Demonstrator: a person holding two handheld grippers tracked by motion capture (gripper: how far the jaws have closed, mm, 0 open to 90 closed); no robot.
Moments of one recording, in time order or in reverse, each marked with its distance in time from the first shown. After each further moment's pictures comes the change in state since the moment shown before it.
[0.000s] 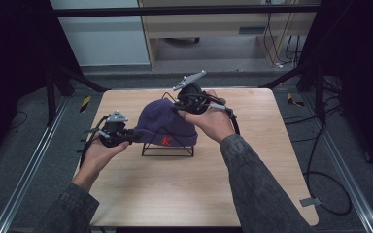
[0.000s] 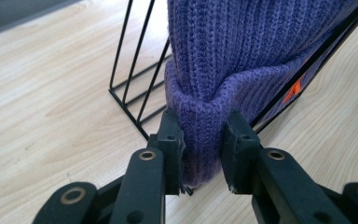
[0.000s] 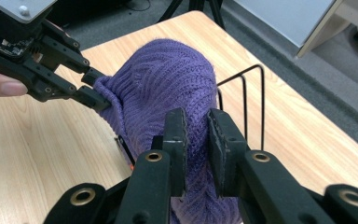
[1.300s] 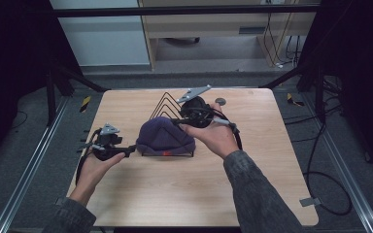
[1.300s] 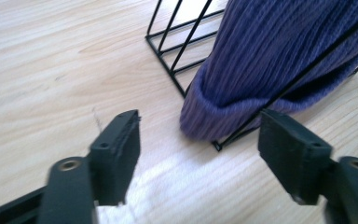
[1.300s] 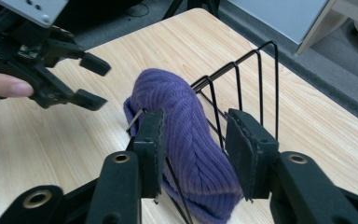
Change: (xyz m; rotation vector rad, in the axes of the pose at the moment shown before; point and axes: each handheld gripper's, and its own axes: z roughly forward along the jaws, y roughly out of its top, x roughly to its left) left arm 0.003 -0.050 -0.005 0.003 0.138 -0.139; right arm 0.020 -0.027 -0.010 -0.030 -0.011 0.046
